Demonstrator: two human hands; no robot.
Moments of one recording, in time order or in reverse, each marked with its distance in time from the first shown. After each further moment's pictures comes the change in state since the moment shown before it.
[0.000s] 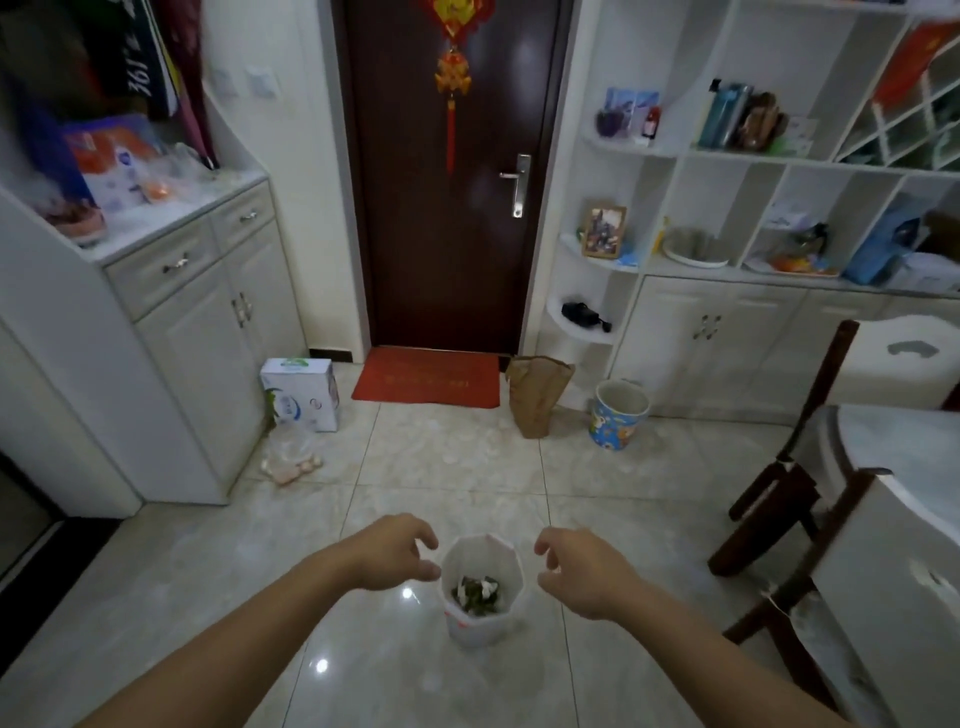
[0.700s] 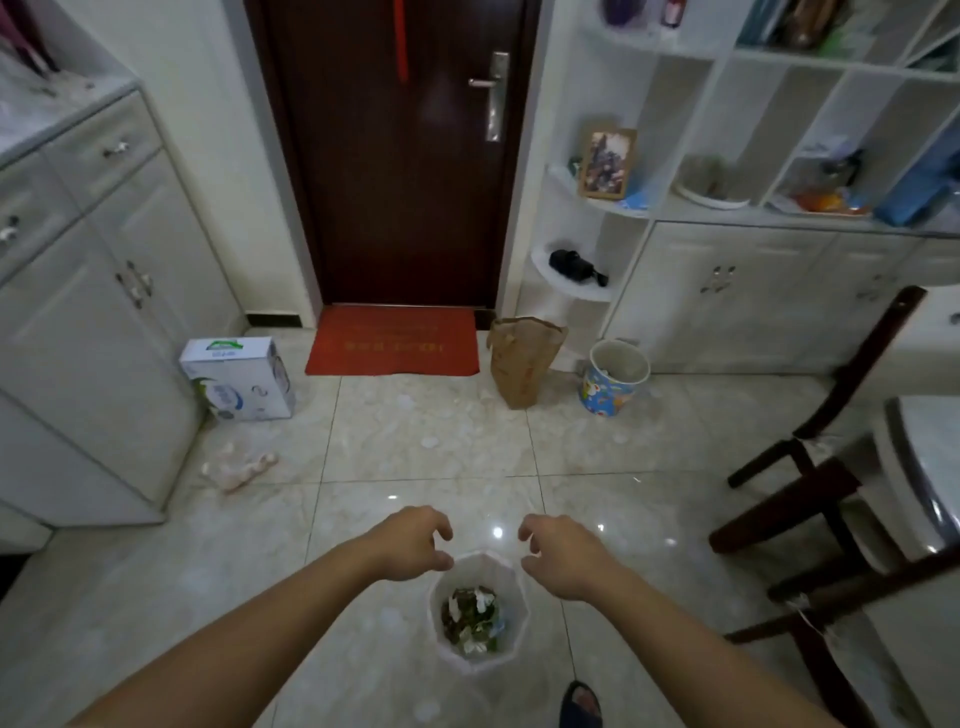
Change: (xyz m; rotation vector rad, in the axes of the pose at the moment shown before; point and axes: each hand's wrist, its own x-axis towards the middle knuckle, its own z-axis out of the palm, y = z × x) left_hand 0.274 -0.035 -0.086 0.044 -0.163 0.062; right_hand 0.268 0.007 -0.015 0.052 -0.160 0.110
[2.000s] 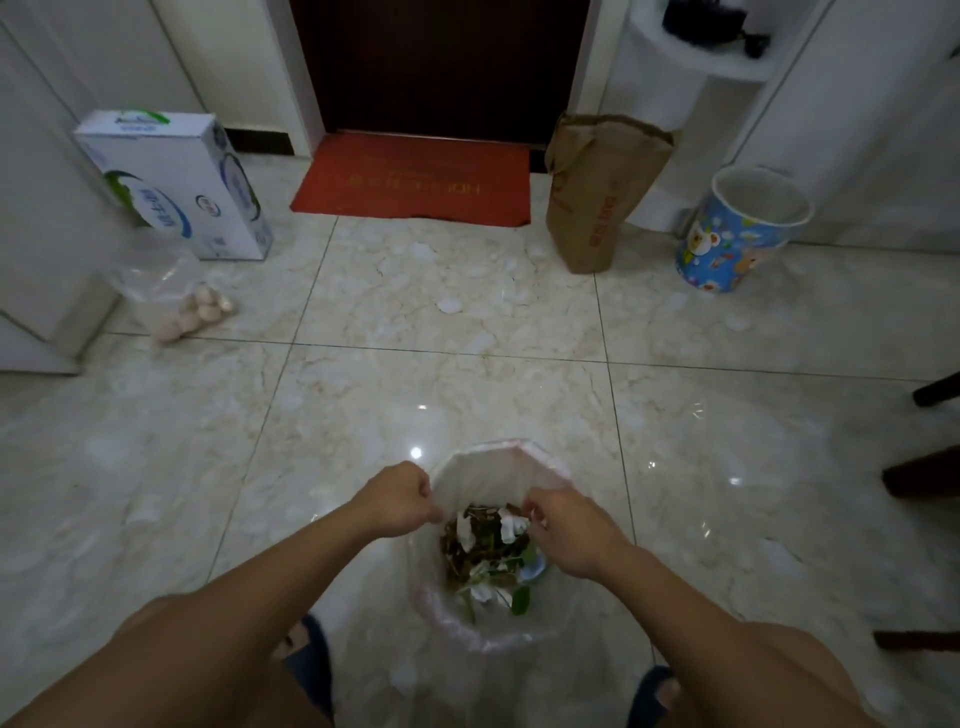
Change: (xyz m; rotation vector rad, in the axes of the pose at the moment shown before) left_hand 0.351 -0.236 0.322 -0.236 0.124 -0.292; right_hand 0.324 0.210 0.390 -0.019 -0.061 -0.128
